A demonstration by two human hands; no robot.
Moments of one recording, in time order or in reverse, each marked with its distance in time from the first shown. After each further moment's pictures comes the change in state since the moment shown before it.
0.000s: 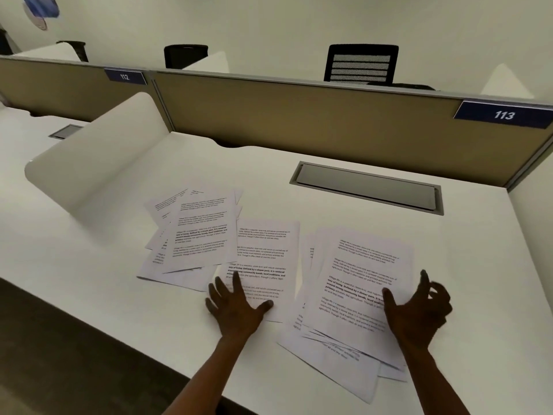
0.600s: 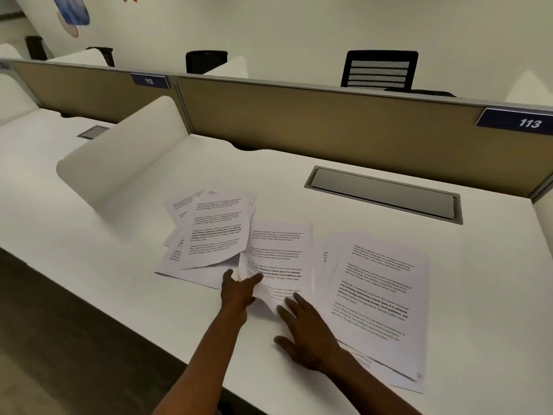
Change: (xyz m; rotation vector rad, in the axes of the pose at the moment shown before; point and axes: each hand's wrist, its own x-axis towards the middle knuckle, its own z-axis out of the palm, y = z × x) left_hand 0.022 0.009 -0.057 -1.129 -0.136 -0.438; right_hand -0.121 -0.086 0.077 -0.292 -0.835 -0.992
